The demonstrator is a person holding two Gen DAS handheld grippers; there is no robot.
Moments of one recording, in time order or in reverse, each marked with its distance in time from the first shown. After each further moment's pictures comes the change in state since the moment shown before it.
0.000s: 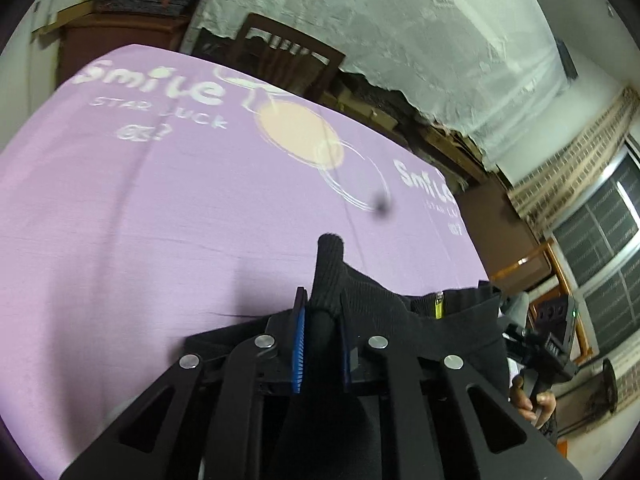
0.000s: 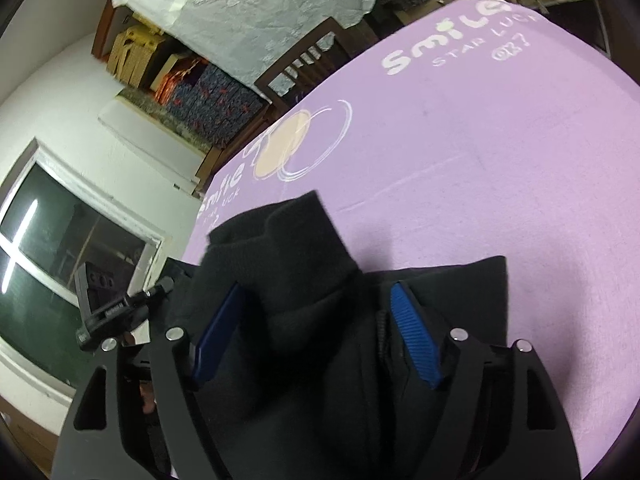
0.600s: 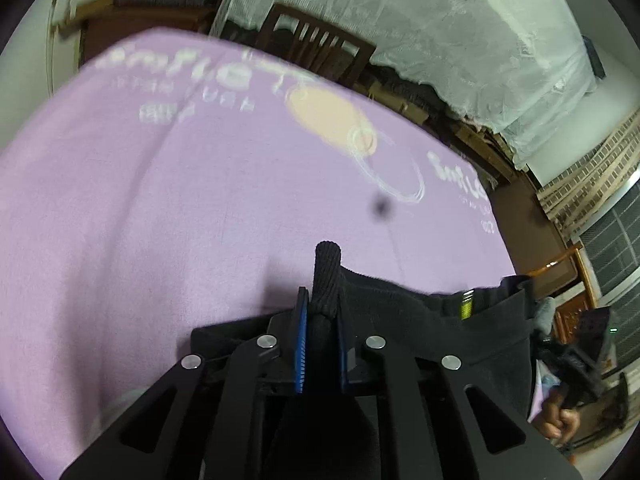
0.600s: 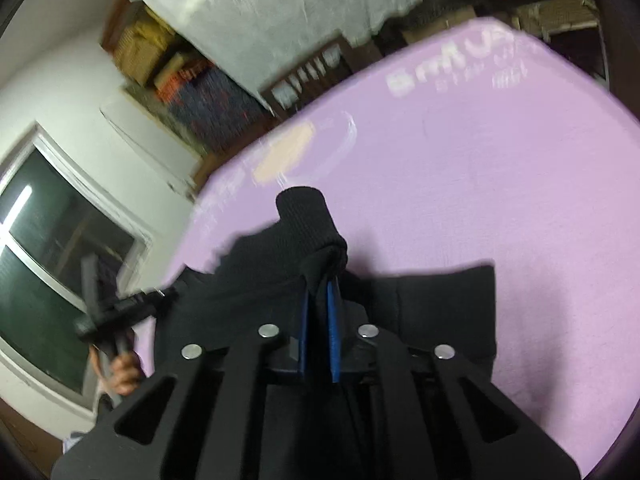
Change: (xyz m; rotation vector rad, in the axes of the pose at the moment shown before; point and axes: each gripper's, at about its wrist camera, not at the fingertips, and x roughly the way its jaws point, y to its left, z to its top) left arm 0.010 -0.009 -0.004 -0.008 -0.006 0.114; right arm -0.026 0.018 -0.006 -0.057 -0.102 -0.029
